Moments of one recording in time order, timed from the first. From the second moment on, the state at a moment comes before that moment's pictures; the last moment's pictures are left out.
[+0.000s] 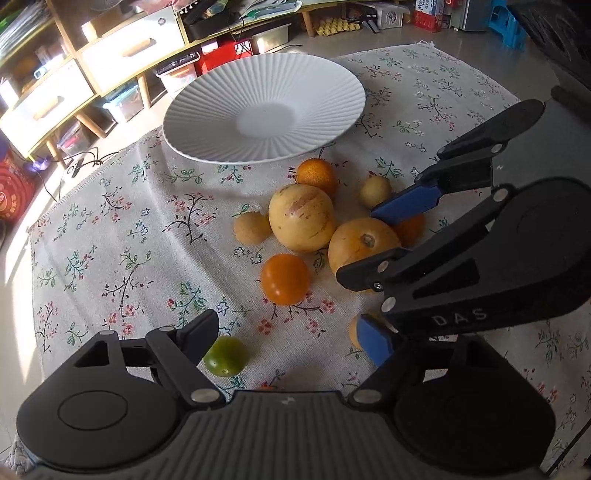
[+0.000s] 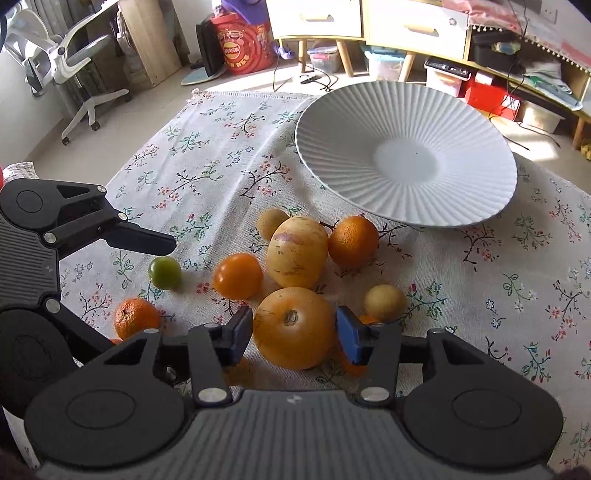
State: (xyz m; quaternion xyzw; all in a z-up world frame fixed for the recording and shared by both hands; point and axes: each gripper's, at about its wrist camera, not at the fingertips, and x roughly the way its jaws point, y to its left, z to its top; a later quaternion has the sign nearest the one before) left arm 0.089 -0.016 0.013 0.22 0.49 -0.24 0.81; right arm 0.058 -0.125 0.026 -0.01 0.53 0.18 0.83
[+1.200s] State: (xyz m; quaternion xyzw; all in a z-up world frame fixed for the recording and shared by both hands) left arm 0.121 -0.050 0.003 0.17 0.42 -0.23 0.86; right arm 0.064 -0.173 0.050 0.02 0.52 0.10 0.85
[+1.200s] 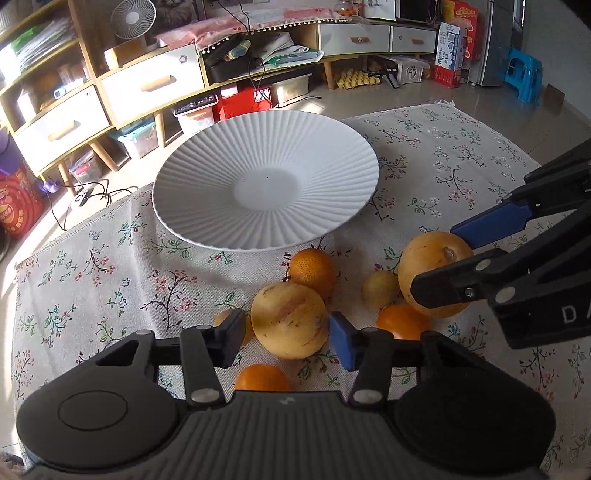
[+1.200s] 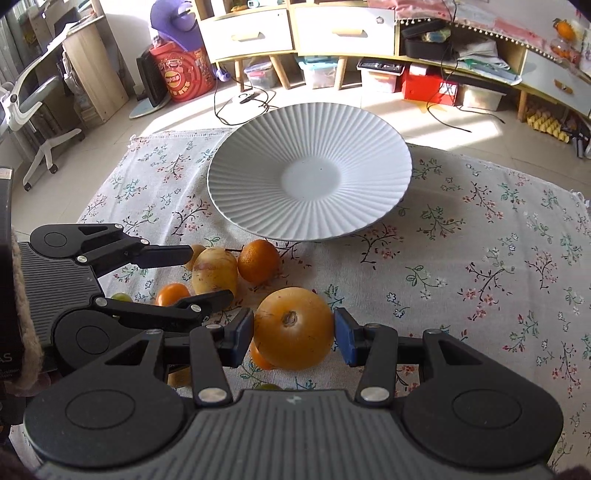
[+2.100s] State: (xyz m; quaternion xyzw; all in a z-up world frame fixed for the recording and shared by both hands) left arm 0.105 -0.054 0.032 0.16 0.39 -0.21 0.88; right arm 0.062 -0.187 0.065 0.03 0.50 0.08 0.86
